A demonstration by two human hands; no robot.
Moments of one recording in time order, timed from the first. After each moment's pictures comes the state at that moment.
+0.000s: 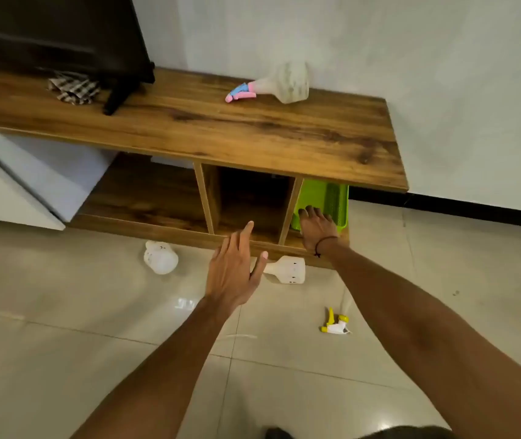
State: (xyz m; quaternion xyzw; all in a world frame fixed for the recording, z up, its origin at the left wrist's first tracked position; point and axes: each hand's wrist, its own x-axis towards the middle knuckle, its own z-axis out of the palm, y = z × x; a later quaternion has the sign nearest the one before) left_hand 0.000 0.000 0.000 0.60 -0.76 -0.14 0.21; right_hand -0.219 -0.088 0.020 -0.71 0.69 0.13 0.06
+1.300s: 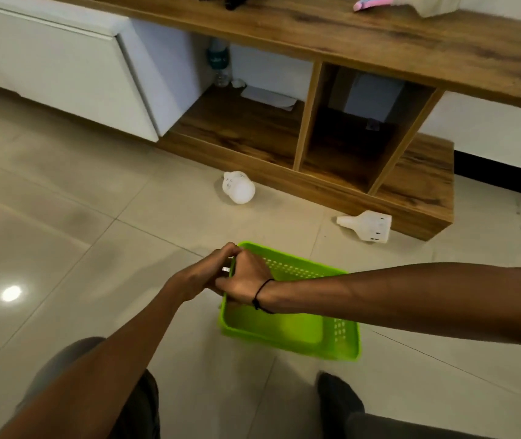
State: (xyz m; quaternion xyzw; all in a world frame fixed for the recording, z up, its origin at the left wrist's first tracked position) left_hand 0.218 0.136 -0.126 0.63 -0.37 -0.65 0.19; right_hand 0.085 0.149 -0.066 -0.66 0.59 -0.06 0.45
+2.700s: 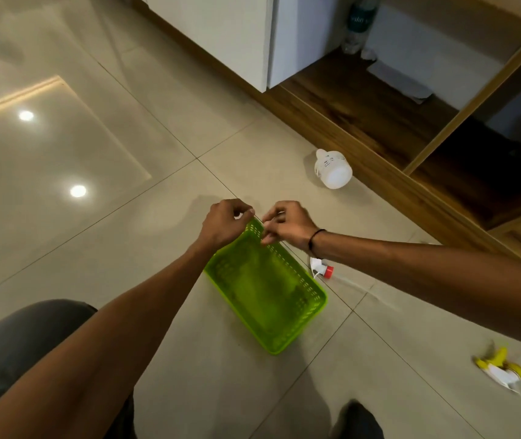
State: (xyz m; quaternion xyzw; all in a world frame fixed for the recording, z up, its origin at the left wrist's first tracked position) left_hand 0.329 0.152 -0.200 0.80 -0.43 -0.27 0.32; right_hand 0.166 0.061 -0.159 -0.66 0.47 -0.03 0.58
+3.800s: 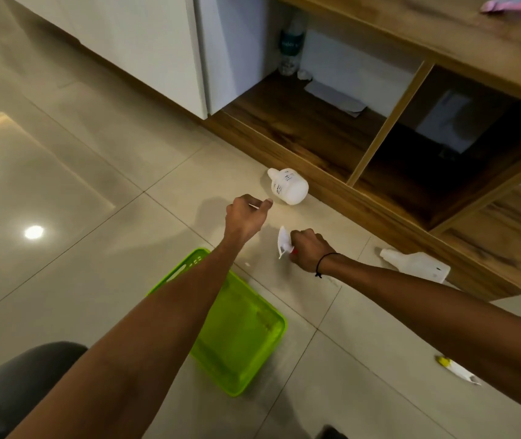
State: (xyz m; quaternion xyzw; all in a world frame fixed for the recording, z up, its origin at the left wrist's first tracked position) left_hand 0.232 0.006 -0.184 0.77 -0.31 -0.38 0.41; right_hand 0.049 -0.028 -0.201 -0.85 0.47 0.13 0.20
